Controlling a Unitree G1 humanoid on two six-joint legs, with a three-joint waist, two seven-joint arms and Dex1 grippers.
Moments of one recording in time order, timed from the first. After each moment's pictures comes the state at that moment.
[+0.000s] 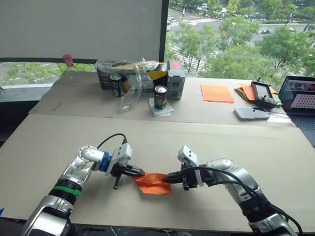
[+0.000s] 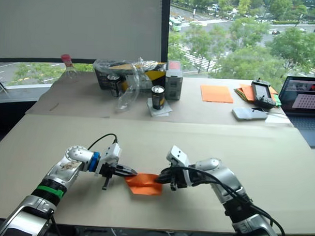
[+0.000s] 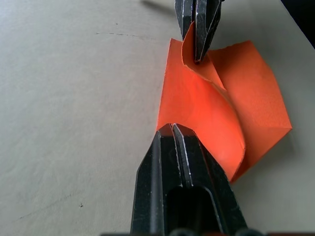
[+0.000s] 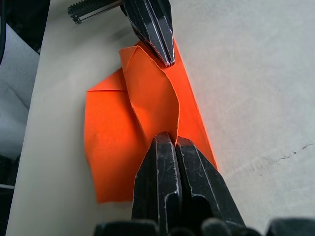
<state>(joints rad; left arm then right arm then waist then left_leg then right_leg) -0.53 0.55 -0.26 0.43 -0.18 0.07 -1.42 -0.49 -0.50 0.34 0.02 0.30 0.70 1.11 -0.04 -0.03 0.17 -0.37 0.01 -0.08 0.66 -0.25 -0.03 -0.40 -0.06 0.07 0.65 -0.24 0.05</state>
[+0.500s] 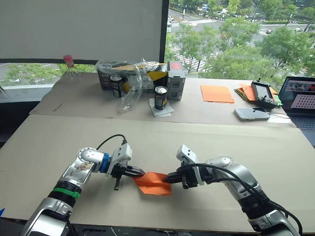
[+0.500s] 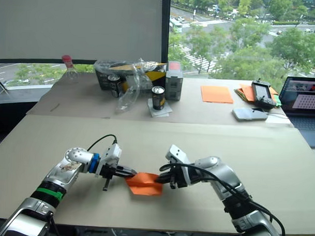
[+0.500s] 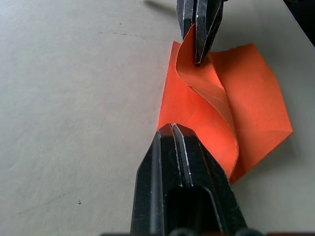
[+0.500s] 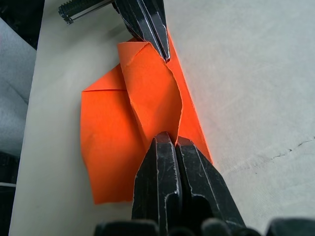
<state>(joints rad) -0.51 0.55 -0.24 0.40 -0.19 0.10 -1.40 -0.51 -0.51 0.36 0.00 0.30 0.78 1.10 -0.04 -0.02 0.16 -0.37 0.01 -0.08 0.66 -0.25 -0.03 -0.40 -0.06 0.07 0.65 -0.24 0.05</state>
